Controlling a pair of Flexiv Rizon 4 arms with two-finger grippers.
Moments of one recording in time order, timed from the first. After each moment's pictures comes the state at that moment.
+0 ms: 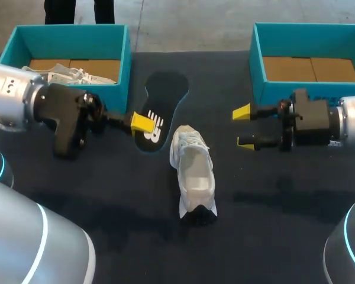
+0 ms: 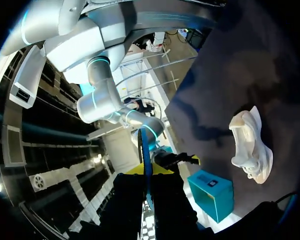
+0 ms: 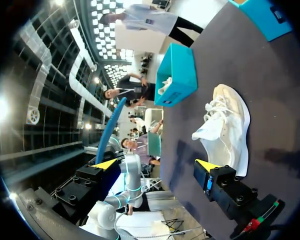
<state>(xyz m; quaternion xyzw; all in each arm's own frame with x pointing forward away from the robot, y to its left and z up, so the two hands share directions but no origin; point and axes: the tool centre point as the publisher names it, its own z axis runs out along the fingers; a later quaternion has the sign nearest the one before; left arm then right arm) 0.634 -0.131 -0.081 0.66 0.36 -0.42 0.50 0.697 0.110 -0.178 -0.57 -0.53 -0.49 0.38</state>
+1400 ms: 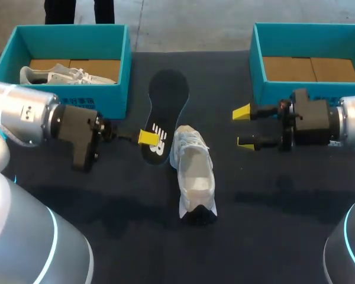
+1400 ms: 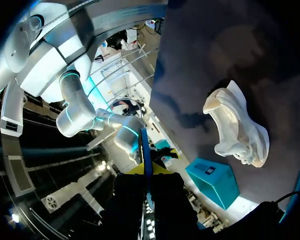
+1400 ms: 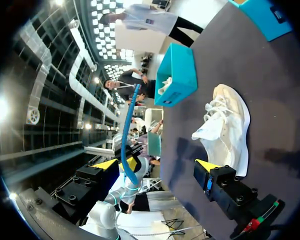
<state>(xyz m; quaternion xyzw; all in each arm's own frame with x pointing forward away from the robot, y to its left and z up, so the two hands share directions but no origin) 0.661 -0.134 -0.147 0.69 0.31 -0.36 0.55 0.697 0.110 -0.178 -0.57 -0.53 -0.49 0.38</state>
